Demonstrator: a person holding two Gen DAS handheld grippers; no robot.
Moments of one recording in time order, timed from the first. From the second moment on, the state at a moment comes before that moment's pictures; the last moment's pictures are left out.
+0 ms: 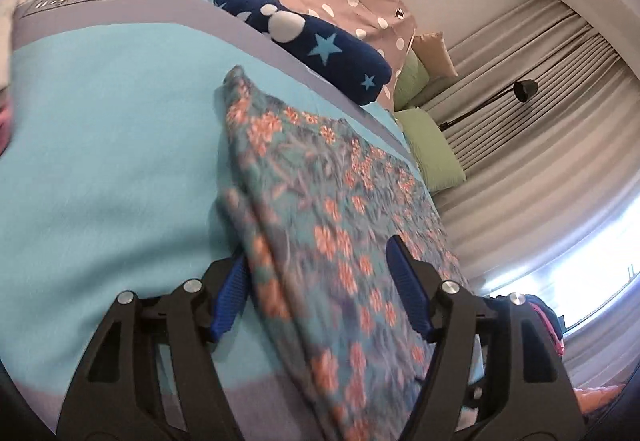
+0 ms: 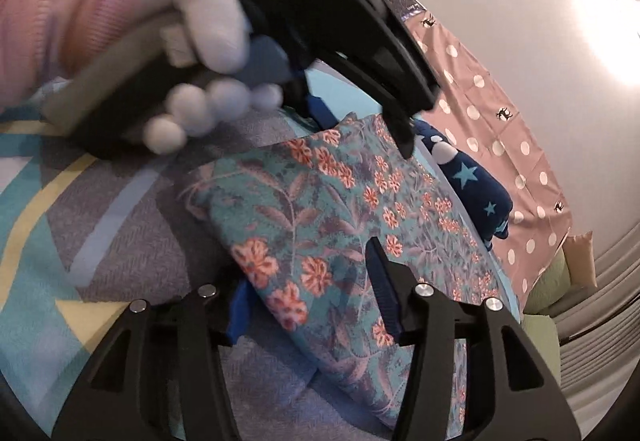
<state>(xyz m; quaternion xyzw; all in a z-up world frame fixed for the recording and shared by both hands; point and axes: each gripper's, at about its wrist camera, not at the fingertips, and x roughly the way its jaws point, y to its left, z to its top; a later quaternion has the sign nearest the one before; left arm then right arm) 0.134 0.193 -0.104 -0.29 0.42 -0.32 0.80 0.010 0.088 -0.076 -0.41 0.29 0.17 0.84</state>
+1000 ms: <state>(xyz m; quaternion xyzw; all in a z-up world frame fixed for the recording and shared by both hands) 0.163 0.143 -0.038 -0.29 0.41 -0.31 0.81 0.031 0.009 0.005 -0.15 0.31 0.20 0.92</state>
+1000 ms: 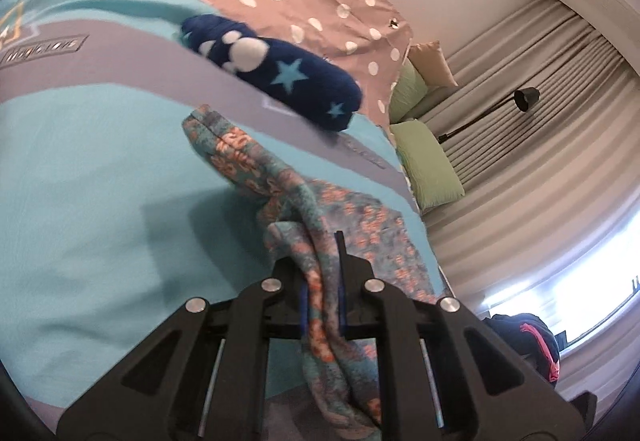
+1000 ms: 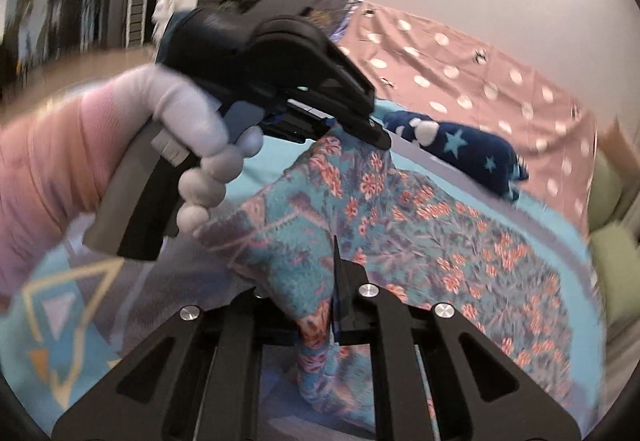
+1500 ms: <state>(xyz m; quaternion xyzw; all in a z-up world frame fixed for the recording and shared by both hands) 0.204 -0.013 -0.008 -0.22 0.45 -0.33 0.80 0.036 -0.155 0.017 0.06 0.31 0.14 0.94</state>
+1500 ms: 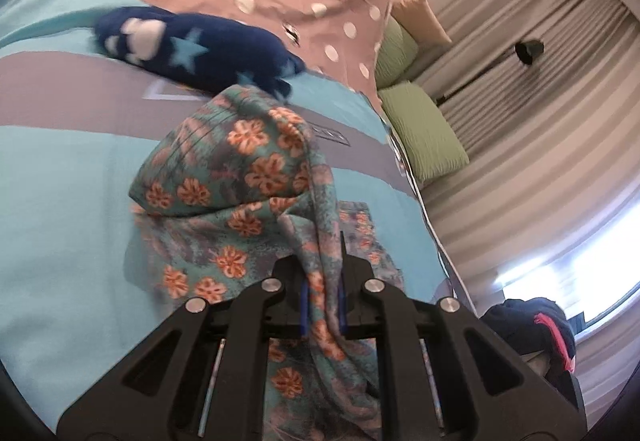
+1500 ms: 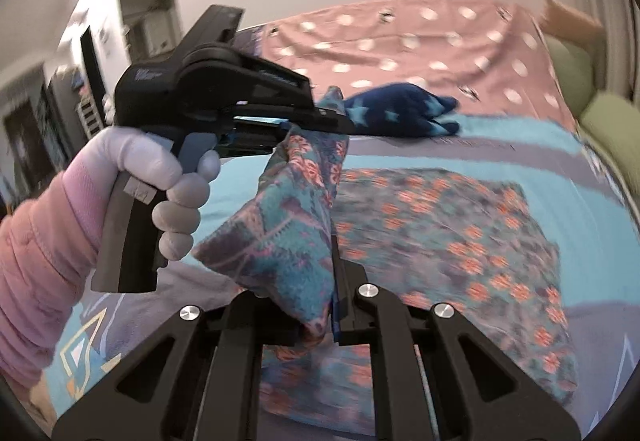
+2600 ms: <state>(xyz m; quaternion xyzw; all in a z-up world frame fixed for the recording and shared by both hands) 0.187 -0.219 -0.028 -0.02 0.49 -0.35 0.80 -0.001 -0.314 -0.041 0.26 0.37 0.10 0.88</state>
